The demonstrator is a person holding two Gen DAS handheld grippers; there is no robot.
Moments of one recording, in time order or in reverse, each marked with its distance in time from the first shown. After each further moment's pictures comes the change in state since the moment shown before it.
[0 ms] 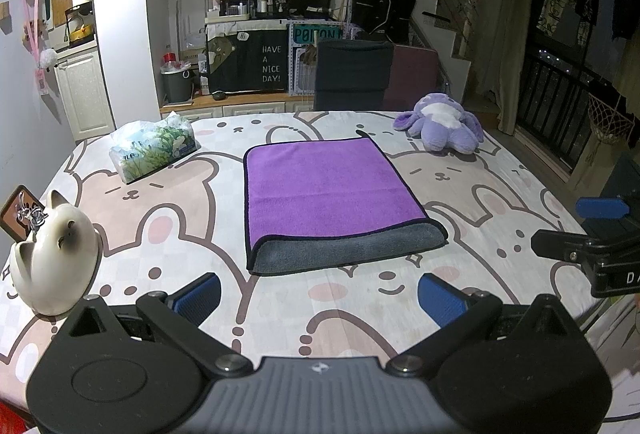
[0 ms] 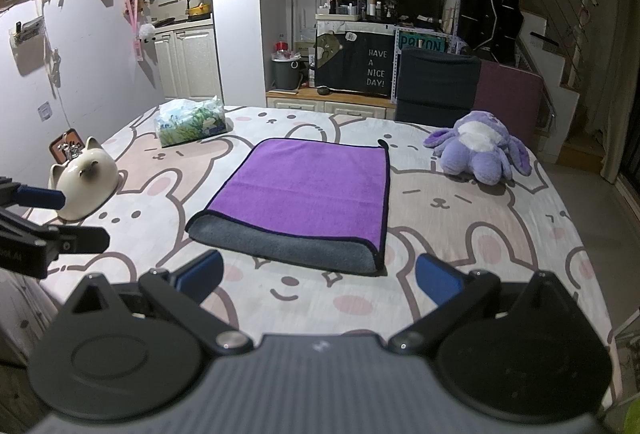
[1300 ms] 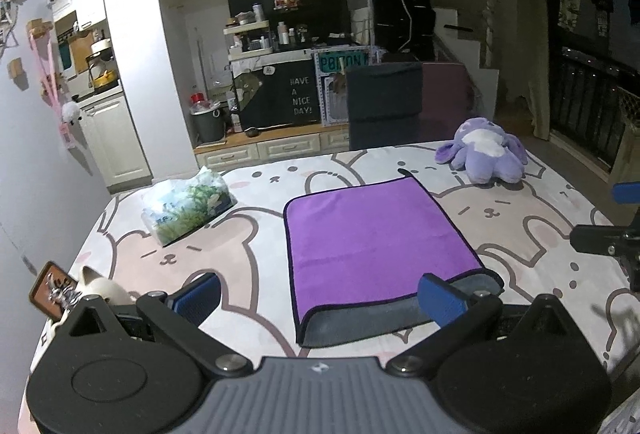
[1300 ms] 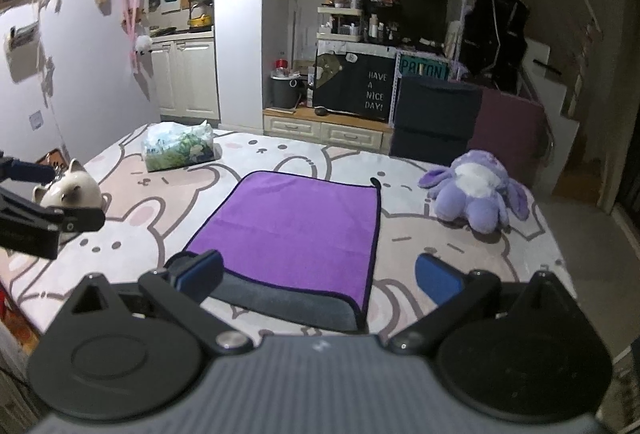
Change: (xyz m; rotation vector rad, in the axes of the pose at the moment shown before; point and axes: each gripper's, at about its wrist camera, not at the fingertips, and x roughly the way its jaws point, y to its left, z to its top) left arm 0.031 0.003 0.058 0.095 -0.080 0.138; right arm 0.030 -0.014 0.032 -0.035 -0.057 -0.020
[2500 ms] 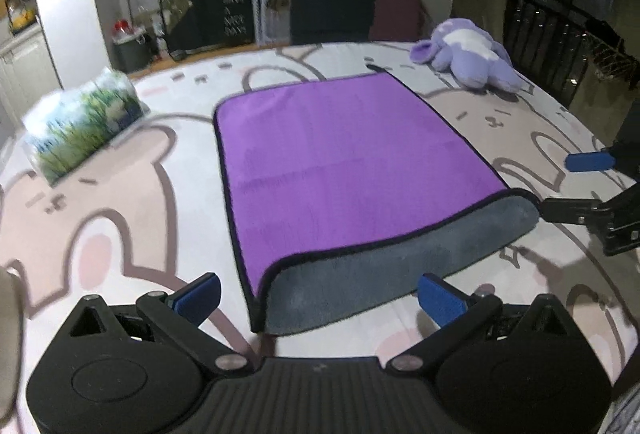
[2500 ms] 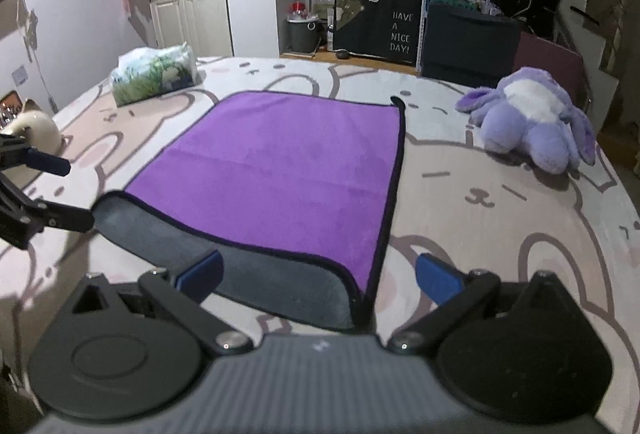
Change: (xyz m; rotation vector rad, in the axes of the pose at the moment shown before) left arm 0.174 0.023 -0.051 0.030 0.234 -0.244; right arm 0.166 -0.037 -0.051 -0.018 0.155 0.085
